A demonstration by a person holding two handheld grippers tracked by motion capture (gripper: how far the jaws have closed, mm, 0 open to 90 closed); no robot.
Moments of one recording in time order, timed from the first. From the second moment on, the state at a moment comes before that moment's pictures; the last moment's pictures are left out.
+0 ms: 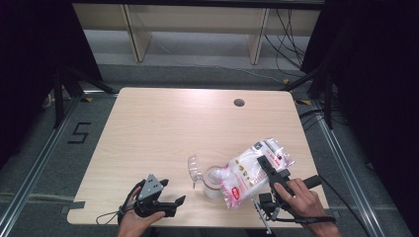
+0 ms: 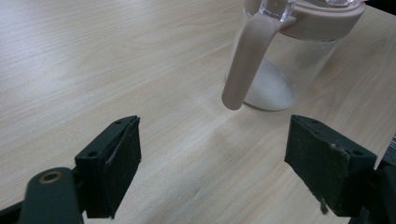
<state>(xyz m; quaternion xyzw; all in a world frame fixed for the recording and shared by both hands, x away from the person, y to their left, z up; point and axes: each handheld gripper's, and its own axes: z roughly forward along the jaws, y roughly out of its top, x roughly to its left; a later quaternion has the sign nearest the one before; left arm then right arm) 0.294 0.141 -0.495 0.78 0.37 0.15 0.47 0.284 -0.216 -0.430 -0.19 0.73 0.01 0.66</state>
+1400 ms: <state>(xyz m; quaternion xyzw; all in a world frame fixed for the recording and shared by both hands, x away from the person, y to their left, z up) 0.293 0.142 -0.495 0.78 0.38 0.15 0.47 0.284 -0.217 -0.426 -0.22 0.71 0.02 0.67</state>
